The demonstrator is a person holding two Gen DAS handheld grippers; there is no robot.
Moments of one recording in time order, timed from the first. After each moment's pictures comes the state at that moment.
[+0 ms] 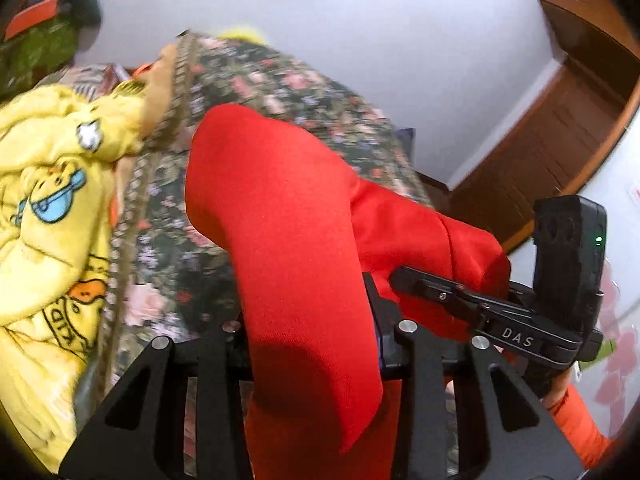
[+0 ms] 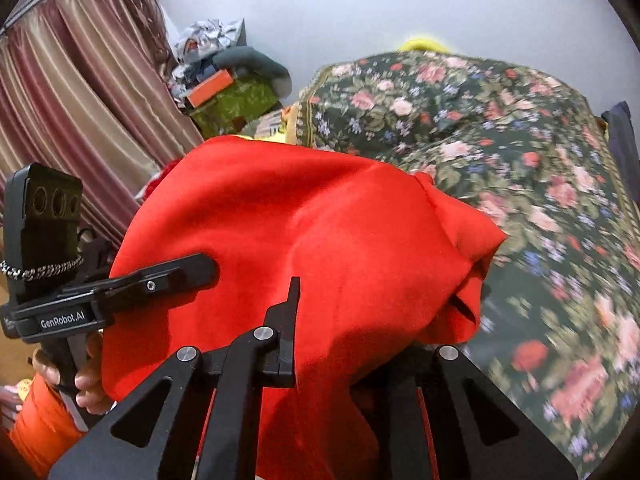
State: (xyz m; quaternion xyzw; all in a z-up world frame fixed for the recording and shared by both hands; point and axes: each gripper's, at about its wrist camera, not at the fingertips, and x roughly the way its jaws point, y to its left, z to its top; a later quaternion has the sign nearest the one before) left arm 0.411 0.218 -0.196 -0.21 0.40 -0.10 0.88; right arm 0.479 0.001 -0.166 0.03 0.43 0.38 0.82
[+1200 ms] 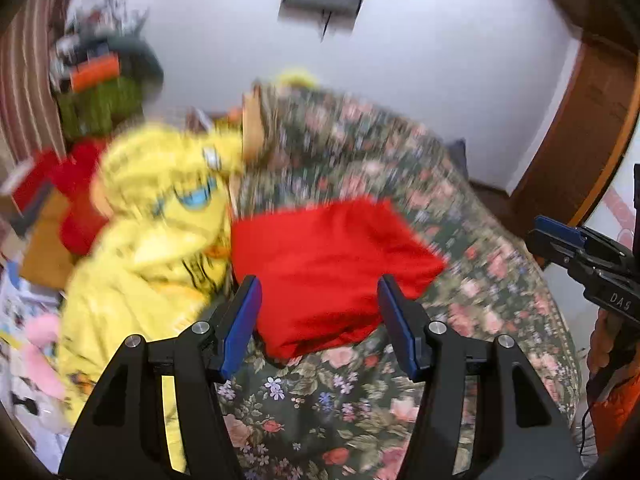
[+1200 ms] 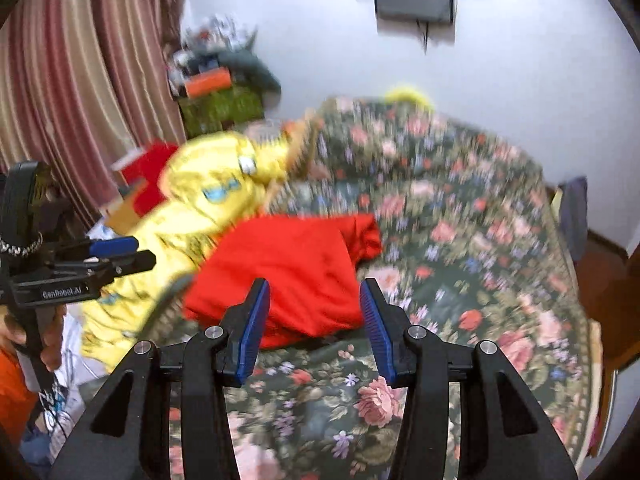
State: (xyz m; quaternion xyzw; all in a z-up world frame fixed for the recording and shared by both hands) left arm 0.244 0.204 -0.105 -0.11 0.35 0.02 0.93; right arm 0.359 -0.019 -0.097 -0.07 0.33 0.32 0.88
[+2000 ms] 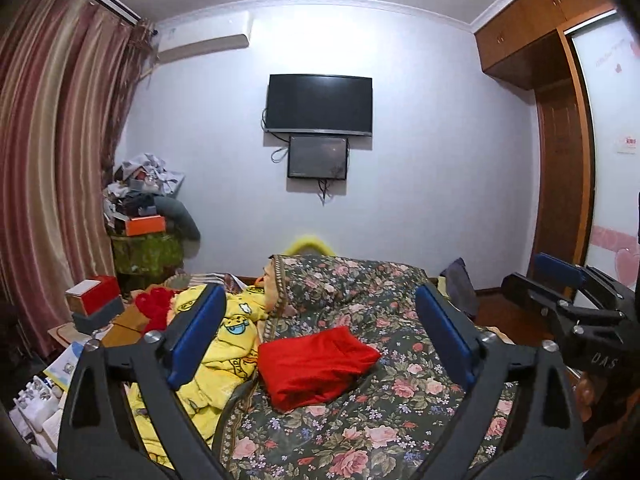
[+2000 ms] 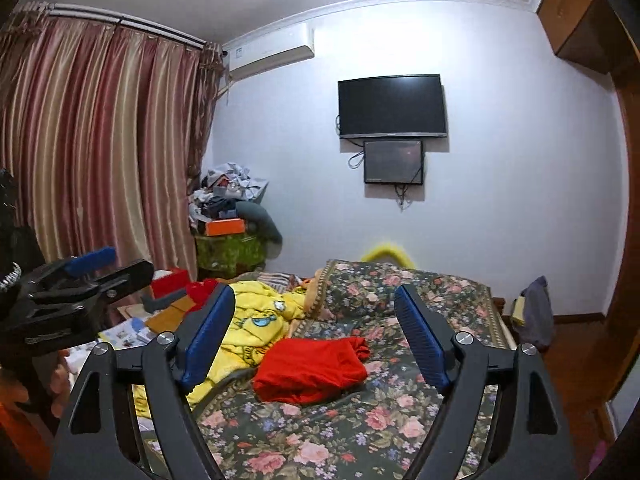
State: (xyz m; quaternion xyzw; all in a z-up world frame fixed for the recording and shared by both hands) left arm 0.036 0.096 0.018 -0.03 0.08 0.09 0.99; right arm 0.168 -0.074 0.002 -0.01 0.07 0.29 0.95
